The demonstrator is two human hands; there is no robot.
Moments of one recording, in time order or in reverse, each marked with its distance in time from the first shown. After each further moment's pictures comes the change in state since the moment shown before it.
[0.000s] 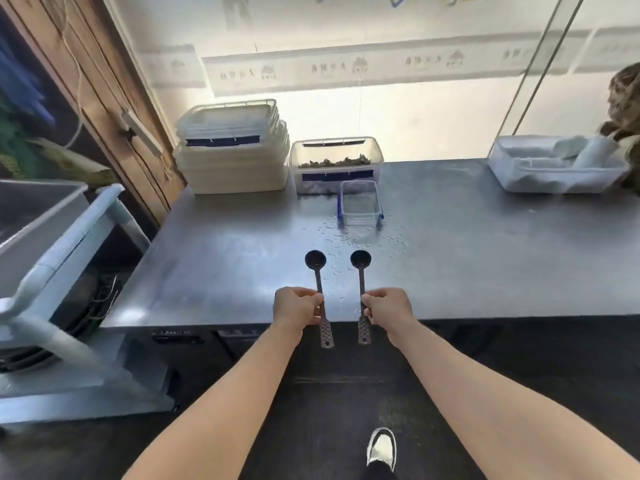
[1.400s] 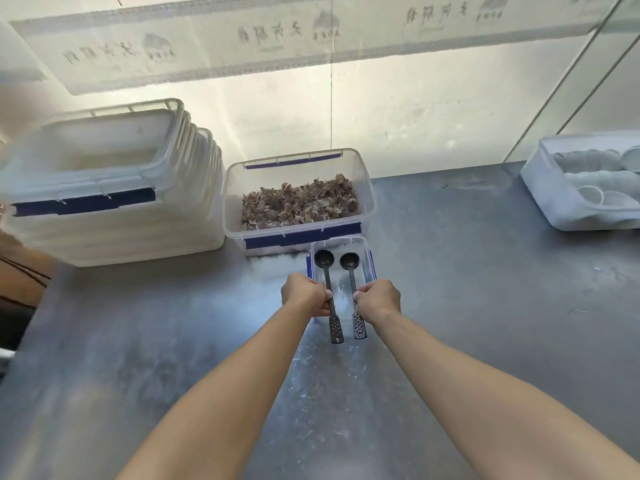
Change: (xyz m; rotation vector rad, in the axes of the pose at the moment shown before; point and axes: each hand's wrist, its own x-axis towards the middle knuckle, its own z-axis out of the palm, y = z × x) left_hand 0.396 0.187 0.201 0.265 -0.145 -0.265; right_hand 0.408 -0.161 0.036 -0.315 0.129 0.185
